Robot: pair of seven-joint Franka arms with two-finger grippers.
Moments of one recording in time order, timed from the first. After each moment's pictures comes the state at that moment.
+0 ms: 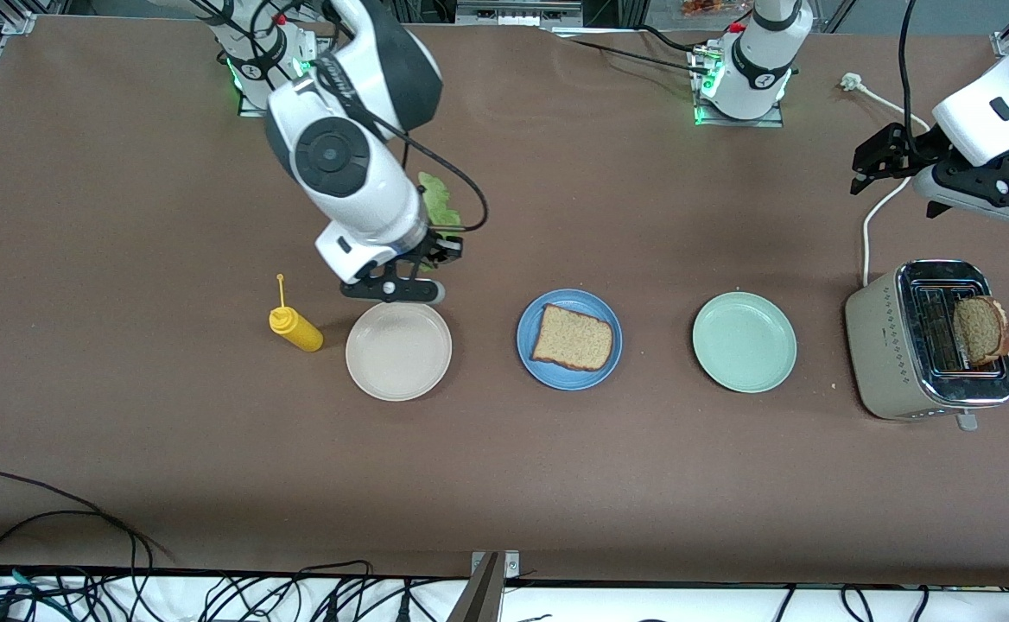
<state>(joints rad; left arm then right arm) -0.05 -0.05 -0.03 -1.64 -0.02 1.55 0.23 0.68 0.50 -0.10 -1.33 0.20 1.78 0.64</state>
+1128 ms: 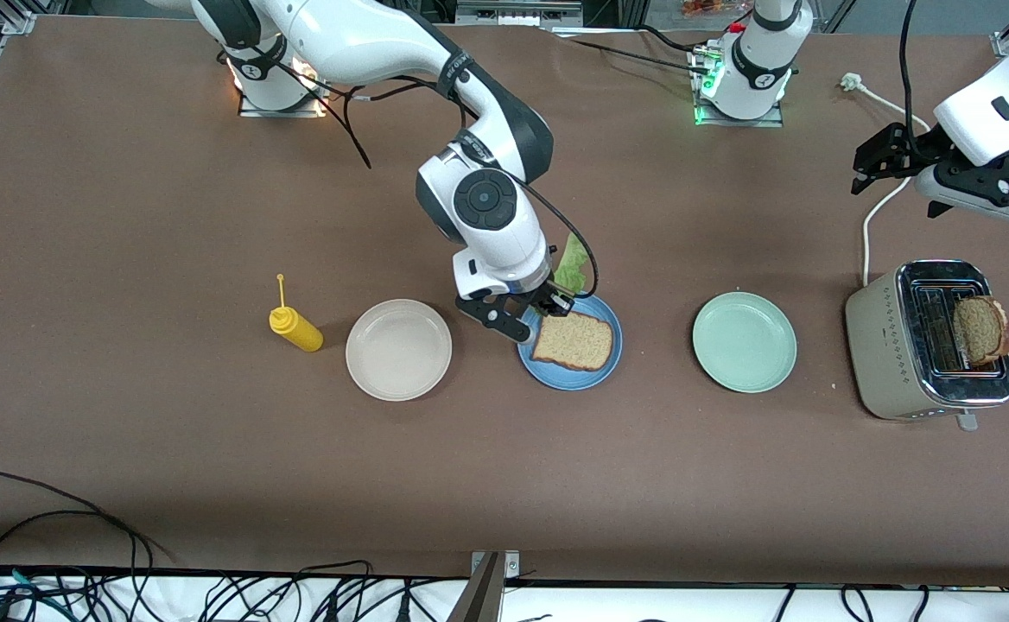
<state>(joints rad) -0.05 -0.05 -0.03 -1.64 -0.02 1.55 0.23 0.81 0.93 -0.09 -0.94 0.24 2.05 1.23</state>
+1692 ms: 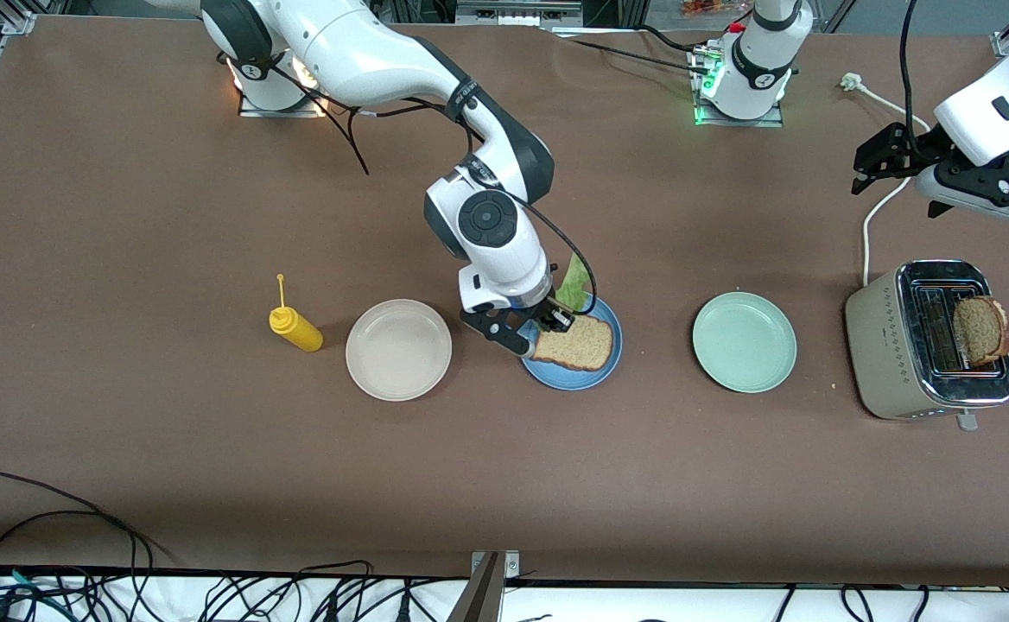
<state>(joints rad) -0.05 -0.05 -0.03 -1.64 -0.02 1.55 0.23 0.81 1.00 -0.10 -0.93 0.24 2.15 1.25</state>
